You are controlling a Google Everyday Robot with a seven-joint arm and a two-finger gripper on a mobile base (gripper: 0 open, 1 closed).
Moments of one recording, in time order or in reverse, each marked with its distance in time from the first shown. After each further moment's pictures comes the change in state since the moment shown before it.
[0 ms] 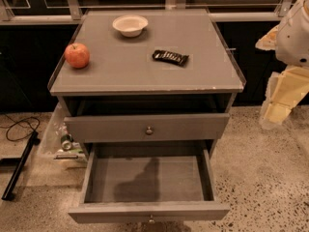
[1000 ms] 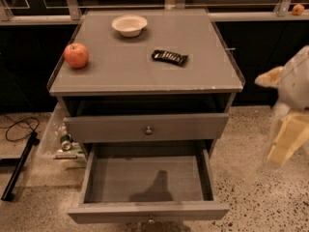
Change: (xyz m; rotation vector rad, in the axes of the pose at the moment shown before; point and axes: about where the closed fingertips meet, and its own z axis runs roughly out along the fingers) arm 0.026 0.048 0.041 -0.068 -0.052 0.005
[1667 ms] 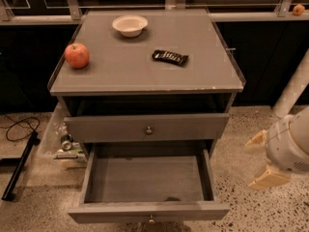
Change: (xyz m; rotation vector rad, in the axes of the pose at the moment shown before) arm 0.044 0.052 0.095 -0.058 -0.024 -0.001
